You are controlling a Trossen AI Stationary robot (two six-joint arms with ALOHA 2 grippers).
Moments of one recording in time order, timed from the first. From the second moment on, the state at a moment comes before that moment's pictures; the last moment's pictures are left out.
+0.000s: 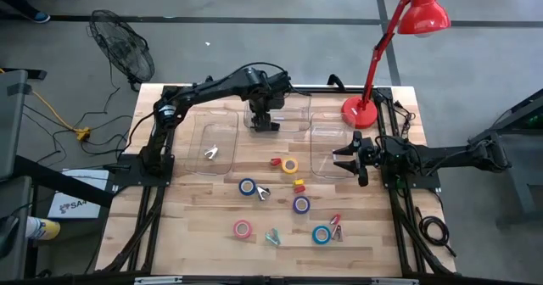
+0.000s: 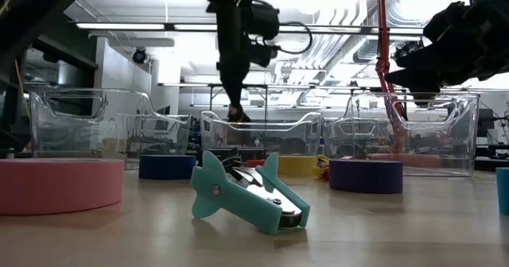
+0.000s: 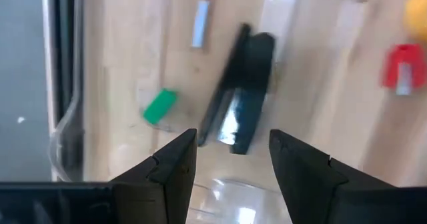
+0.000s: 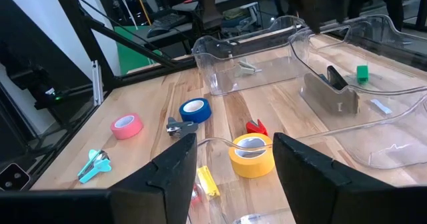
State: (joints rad) left arm 0.39 2.07 1.99 -1.26 -0.09 0.25; right arm -0.05 0.34 0.01 0.21 -0.03 0.25
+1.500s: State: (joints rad) left arm 0.08 2.11 1.72 -0.92 -0.08 -0.11; right arm -0.05 0.34 0.01 0.20 -0.03 0.25
